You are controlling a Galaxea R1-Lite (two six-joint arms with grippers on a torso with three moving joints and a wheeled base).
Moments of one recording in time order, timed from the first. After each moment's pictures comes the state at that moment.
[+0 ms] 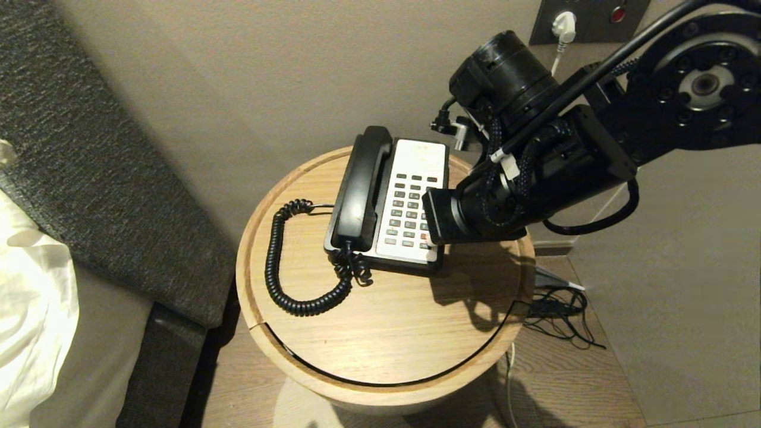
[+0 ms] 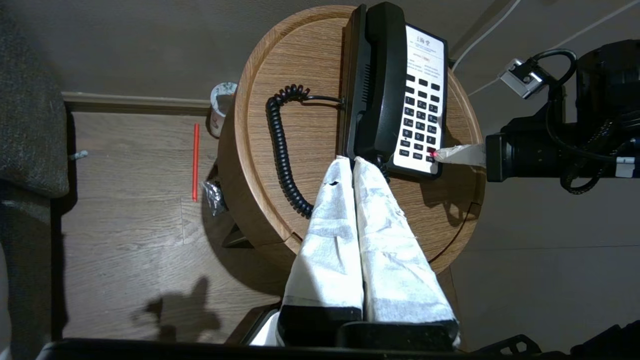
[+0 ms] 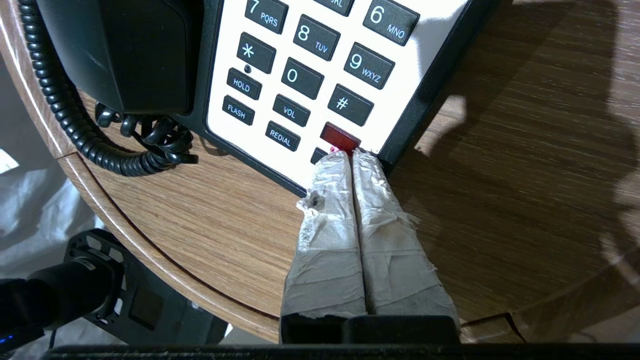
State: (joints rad) left arm -0.69 0.96 -1.38 0.62 0.28 -0.43; right arm 0.79 1.95 -1.94 0.85 -0.09 0.45
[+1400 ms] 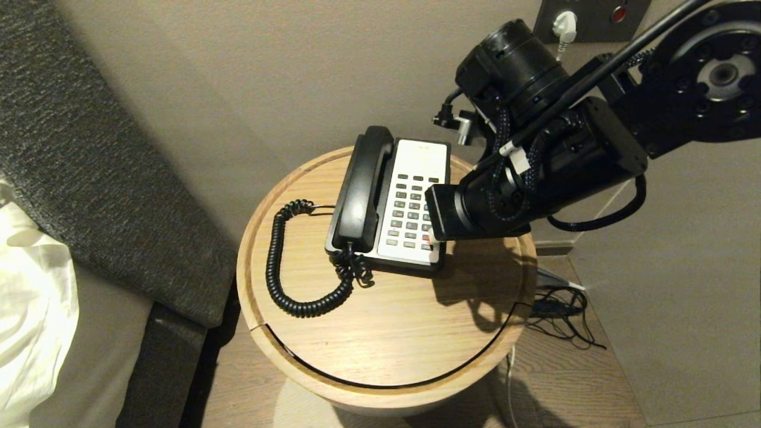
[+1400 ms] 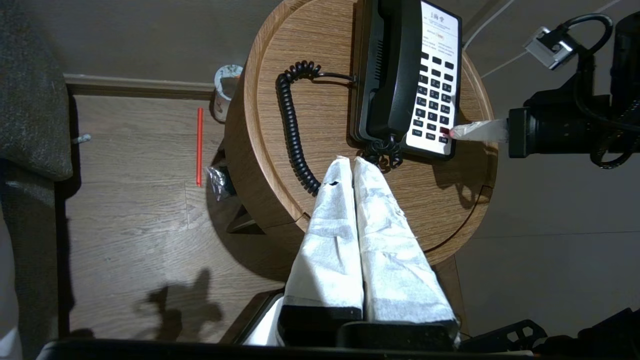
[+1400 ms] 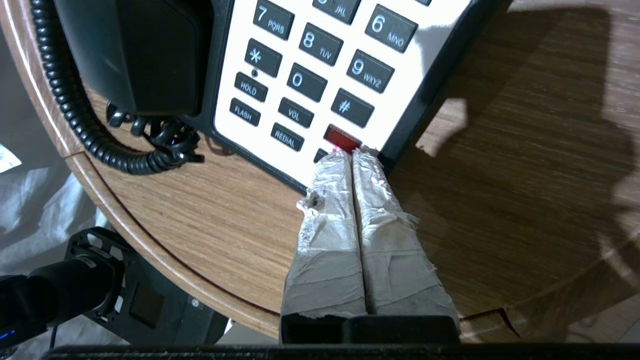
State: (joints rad) left arm -0.67 0.91 -1.30 0.62 0.25 -0.43; right arm 0.79 1.93 -1.94 0.85 -0.09 0.45
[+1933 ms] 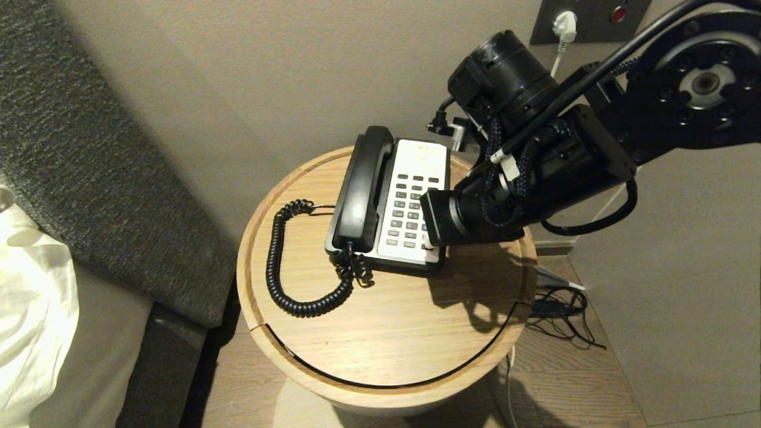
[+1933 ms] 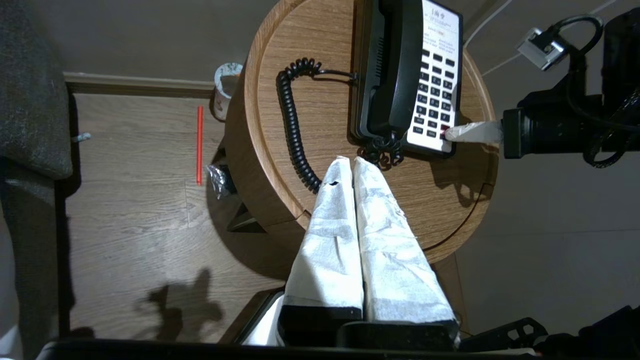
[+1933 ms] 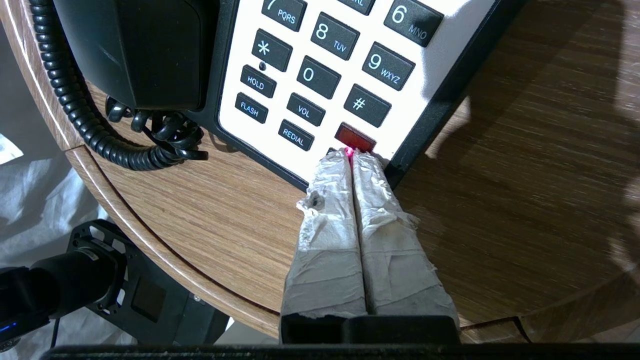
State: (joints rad) left arm -0.67 0.91 -1.29 0.62 0.25 -0.43; right arm 0.80 1.94 -1.94 0.86 -0.09 0.45
